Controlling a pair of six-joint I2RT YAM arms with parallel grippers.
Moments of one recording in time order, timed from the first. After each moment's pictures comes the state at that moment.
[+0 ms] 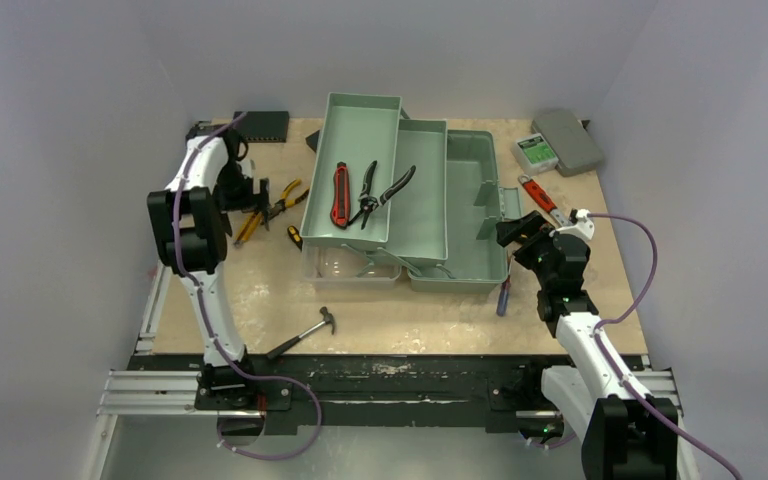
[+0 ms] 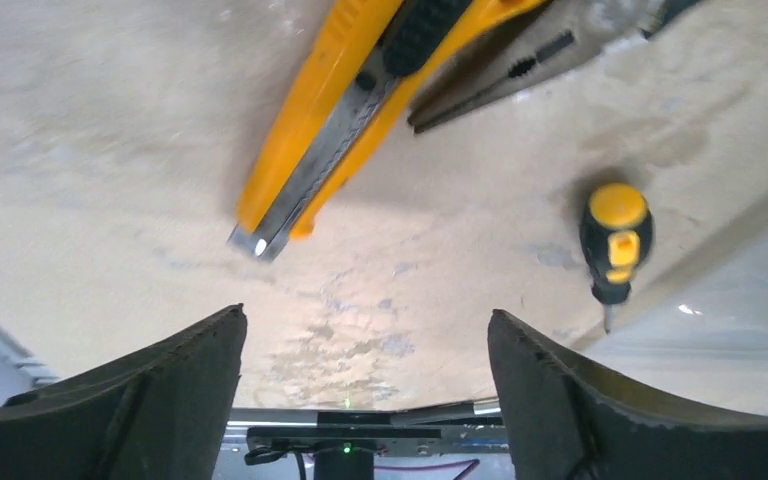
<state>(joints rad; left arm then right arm) 0.12 2.23 1.88 -1.32 0.06 -0.08 -0.01 0.88 0.34 0.21 -0.04 0.72</state>
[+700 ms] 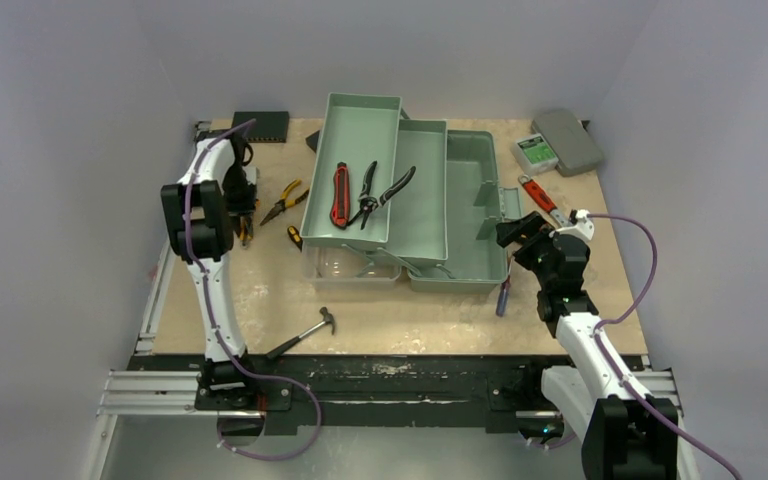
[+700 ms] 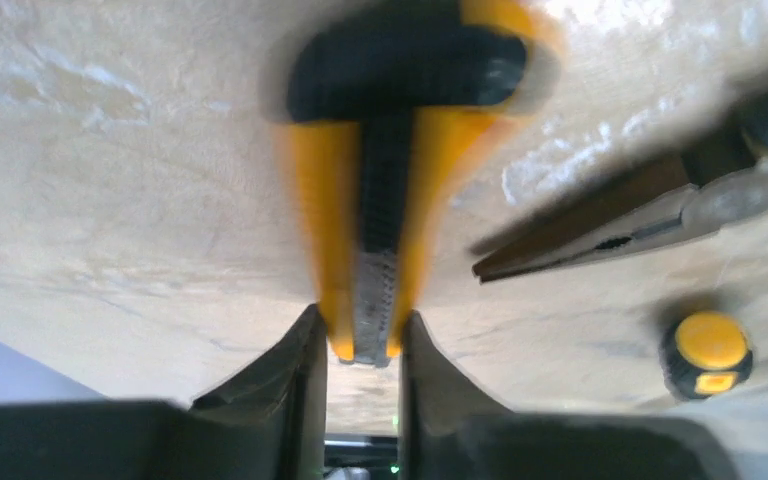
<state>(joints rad) 0.13 2.39 2.03 -1.34 -0.04 0.01 -0.01 0.88 0.34 0.20 -0.04 0.72</state>
